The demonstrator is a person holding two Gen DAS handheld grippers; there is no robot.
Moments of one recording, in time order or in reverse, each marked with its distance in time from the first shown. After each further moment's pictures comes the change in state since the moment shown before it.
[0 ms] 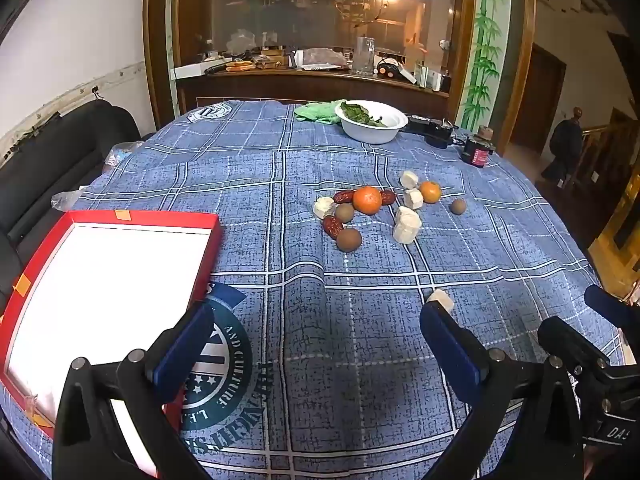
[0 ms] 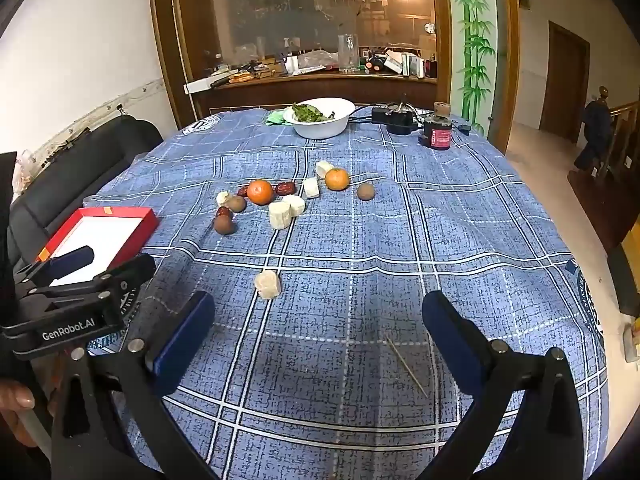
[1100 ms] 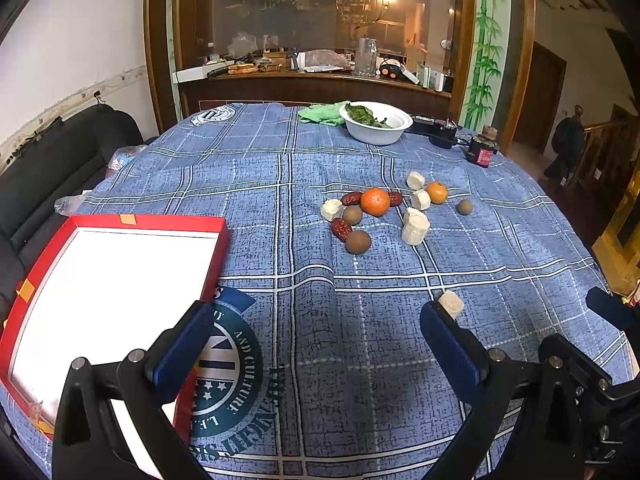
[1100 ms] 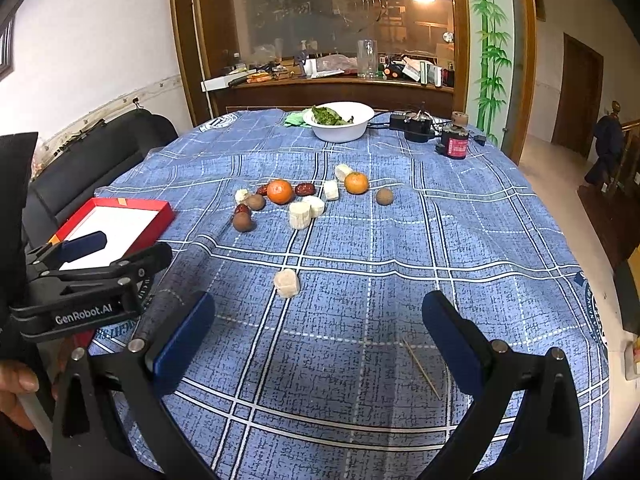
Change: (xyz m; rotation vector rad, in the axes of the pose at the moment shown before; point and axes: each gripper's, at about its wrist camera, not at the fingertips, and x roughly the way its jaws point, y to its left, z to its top) left arm 0.002 0.005 0.002 0.005 0.006 0.011; right arm 0.000 0.011 -0.006 -0.052 -0.008 0.034
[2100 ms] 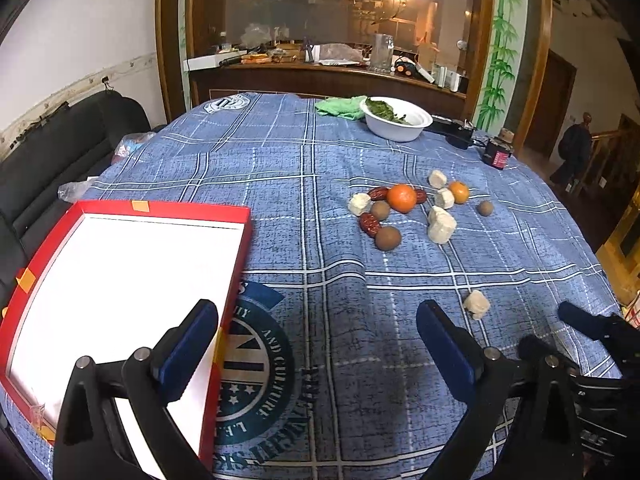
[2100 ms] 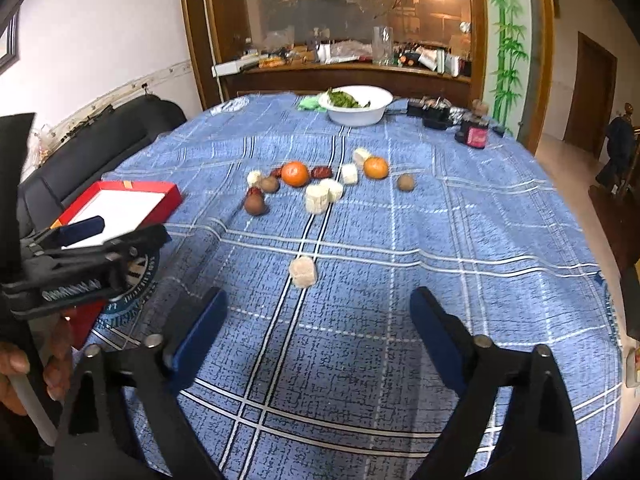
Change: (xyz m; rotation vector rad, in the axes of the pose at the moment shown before) left arm 0.011 0.026 0.000 -0.009 0.021 0.032; right arm 0.025 0.012 -0.005 -0.028 0.058 0.033
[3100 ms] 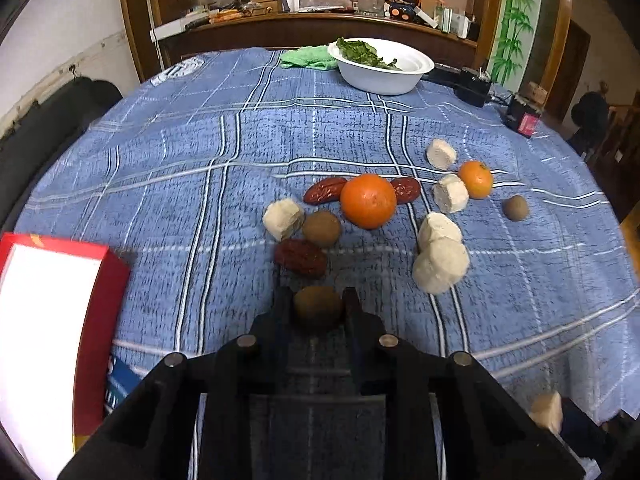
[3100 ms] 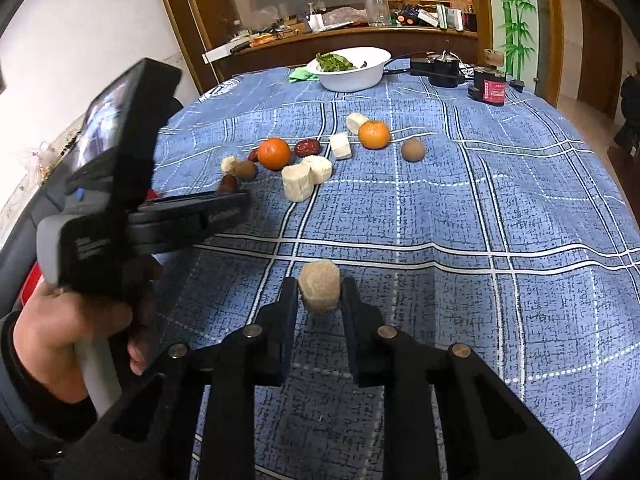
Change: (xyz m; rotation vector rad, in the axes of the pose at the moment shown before) left arm 0.102 -0.059 0.046 0.050 0.118 0.056; right arm 0.052 -0.030 0.010 0.077 0.096 0.065
